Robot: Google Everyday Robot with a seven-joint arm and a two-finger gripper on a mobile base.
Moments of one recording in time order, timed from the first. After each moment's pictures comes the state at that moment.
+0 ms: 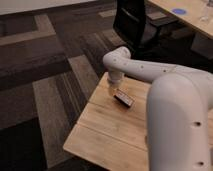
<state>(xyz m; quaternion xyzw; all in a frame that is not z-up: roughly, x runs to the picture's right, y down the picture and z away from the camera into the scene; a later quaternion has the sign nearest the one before) 0.090 -0.023 0.825 -0.24 0.08 0.25 0.93</state>
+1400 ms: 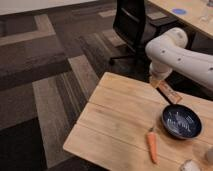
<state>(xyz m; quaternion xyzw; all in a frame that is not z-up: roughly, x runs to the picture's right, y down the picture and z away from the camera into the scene) 0.321 -0.046 0.664 -0.08 0.21 0.40 0.89</state>
